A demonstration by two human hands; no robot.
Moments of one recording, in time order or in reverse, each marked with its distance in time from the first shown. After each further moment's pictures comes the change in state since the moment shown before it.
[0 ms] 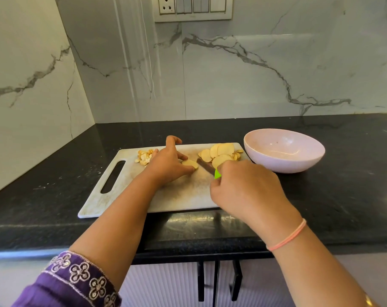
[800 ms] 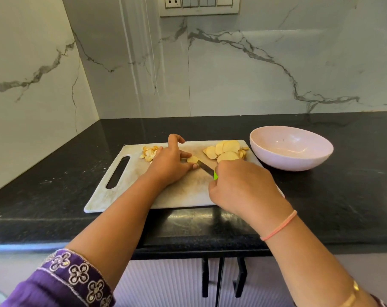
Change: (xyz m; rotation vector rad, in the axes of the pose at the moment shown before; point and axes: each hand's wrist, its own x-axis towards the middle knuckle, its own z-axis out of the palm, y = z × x) left_hand -0.010 -0.009 0.000 0.003 0.076 0.088; right_hand 0.013 -0.006 0.013 -0.032 -0.053 -0.038
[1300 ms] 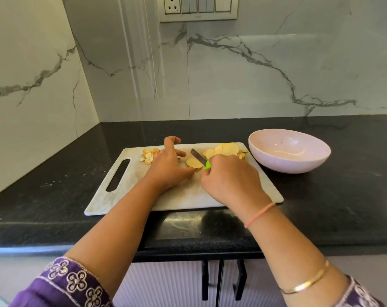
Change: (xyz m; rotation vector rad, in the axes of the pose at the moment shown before) left_hand -0.008 -0.003 0.002 -0.087 0.021 -0.012; right_hand 0.017 -0.001 0.013 0.117 0.100 0.084
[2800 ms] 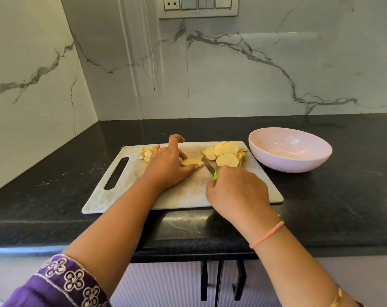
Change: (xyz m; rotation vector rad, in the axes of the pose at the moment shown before) left_hand 0.000 0.006 -0.002 0.226 0.050 0.146; right_hand -0.020 0.004 0.006 0.021 -0.018 0.082
